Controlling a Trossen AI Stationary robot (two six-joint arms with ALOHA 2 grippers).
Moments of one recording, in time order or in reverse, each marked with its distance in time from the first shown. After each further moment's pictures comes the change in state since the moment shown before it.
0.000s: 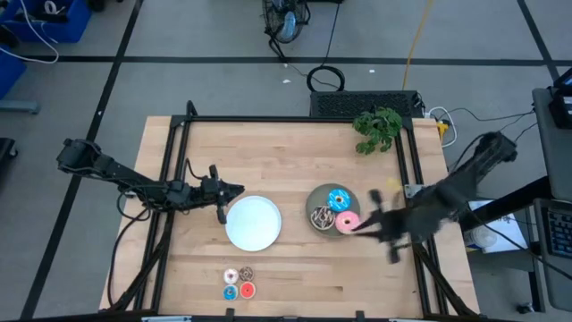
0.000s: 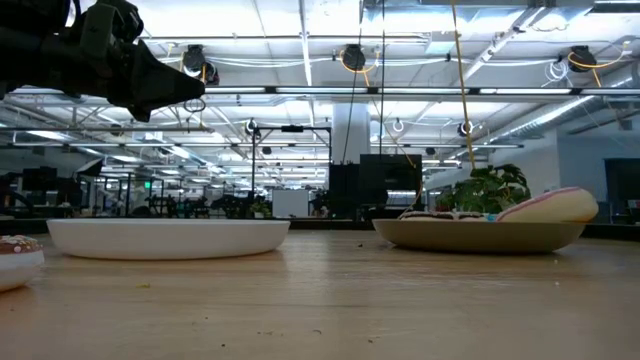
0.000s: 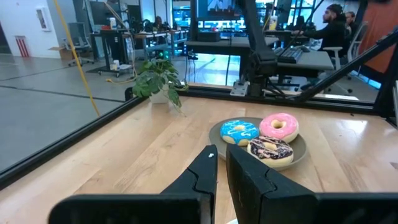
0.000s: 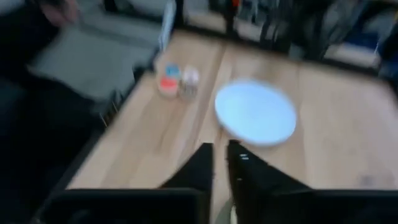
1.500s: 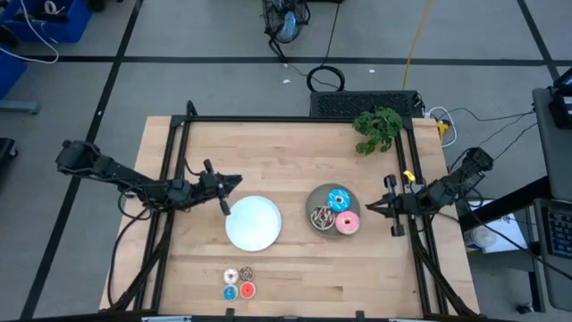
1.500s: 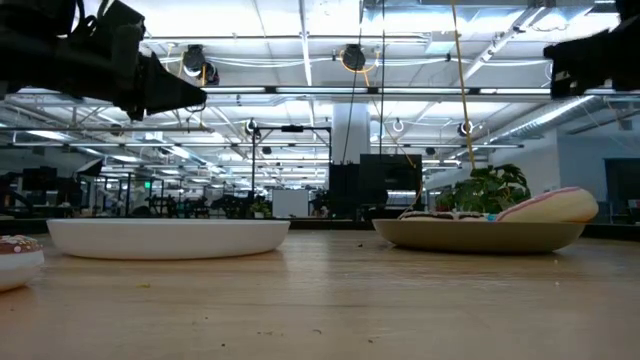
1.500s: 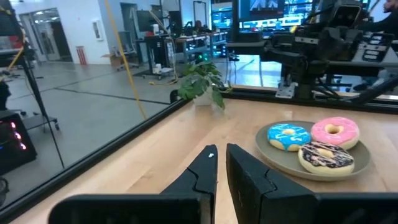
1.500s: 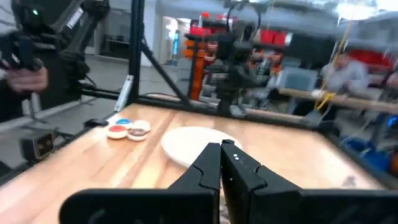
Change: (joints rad) left arm 0.041 0.000 0.000 0.008 -0.140 0.062; right arm -0.069 -0.984 -0.950 0.545 0.091 -0.278
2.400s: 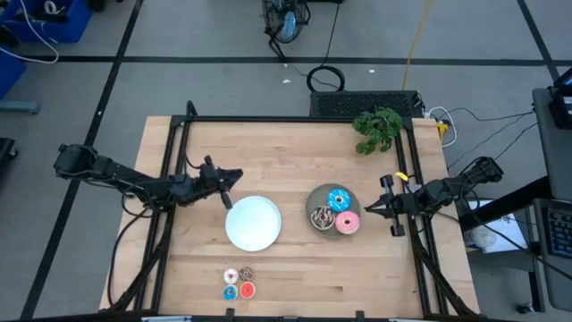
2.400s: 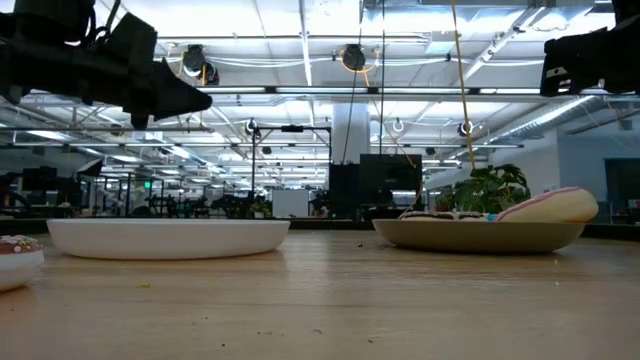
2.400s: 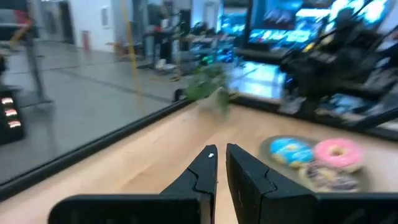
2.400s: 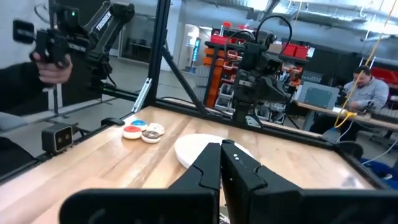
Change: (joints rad) left arm 0.096 0.000 0.000 0.018 0.074 -0.122; right arm -0.185 0.001 -0.010 0.039 -0.269 -0.082
